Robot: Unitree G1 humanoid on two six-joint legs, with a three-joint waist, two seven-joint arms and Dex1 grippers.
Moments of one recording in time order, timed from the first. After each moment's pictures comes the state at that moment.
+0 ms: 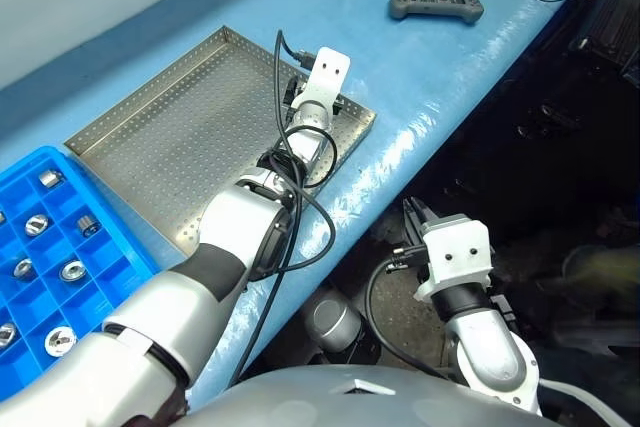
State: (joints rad) left arm -1.22 -0.16 0.01 1.37 0.11 0.08 0.28; right arm 0.61 -0.02 0.34 -1.02 -0.44 0.51 0.21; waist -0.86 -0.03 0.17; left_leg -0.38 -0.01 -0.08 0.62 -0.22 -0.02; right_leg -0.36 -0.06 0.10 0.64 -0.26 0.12
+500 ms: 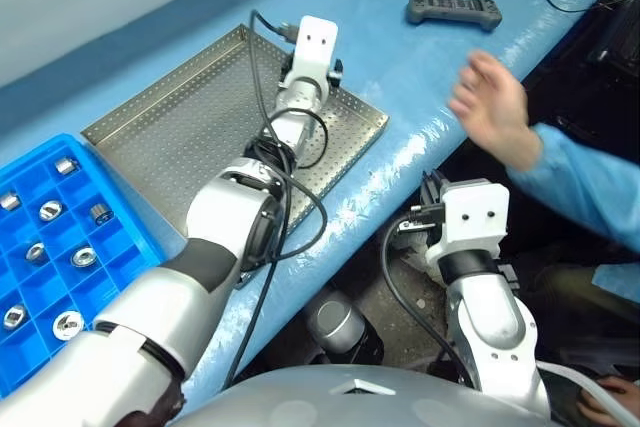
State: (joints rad) left arm -1.23 -0.03 0.11 1.23 0.01 -0.03 0.05; right arm 0.31 0.02 0.21 -0.97 -0.37 0.70 0.16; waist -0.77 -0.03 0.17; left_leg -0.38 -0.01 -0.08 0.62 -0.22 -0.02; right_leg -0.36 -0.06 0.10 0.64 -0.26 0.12
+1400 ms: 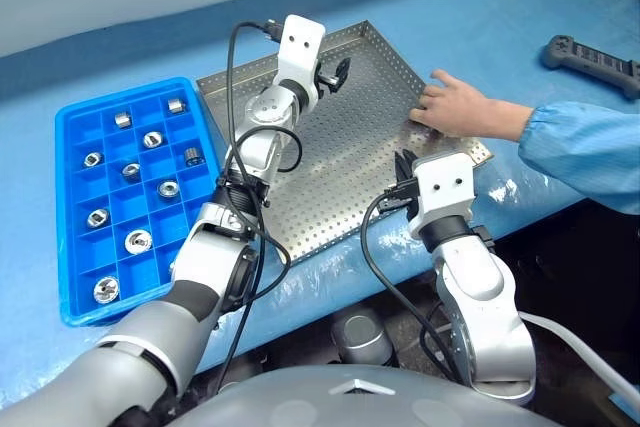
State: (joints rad) left arm -0.89 -0.03 -0.05 0.57 -0.06 0.26 -0.25; right arm 0.15 -0.08 0.20 -0.84 -0.26 0.71 0.17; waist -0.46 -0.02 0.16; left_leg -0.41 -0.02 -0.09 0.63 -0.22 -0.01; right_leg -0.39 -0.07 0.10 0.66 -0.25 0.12
